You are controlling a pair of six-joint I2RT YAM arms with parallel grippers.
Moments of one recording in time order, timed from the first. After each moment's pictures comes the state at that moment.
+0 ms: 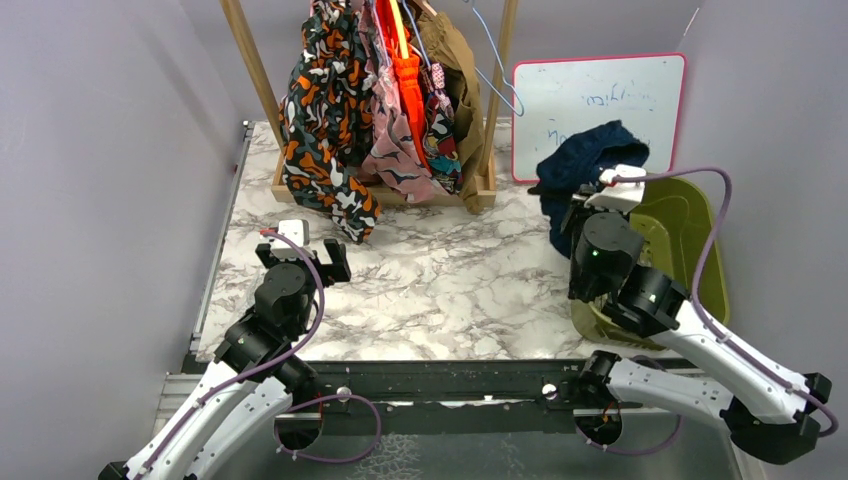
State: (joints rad) left arm -0.62 0.41 0.55 -0.37 -0.57 -0.27; right arm 0.93 0.84 1.04 -0.40 1.15 0.21
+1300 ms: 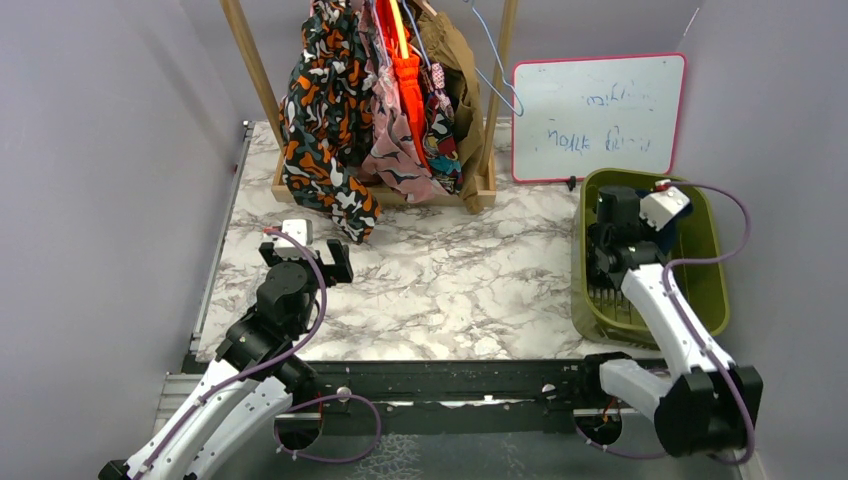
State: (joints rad) left arm -0.62 0.43 0.55 -0.36 -0.54 -0.27; right arm 0.09 1.02 0.77 -0.38 0.89 0.59
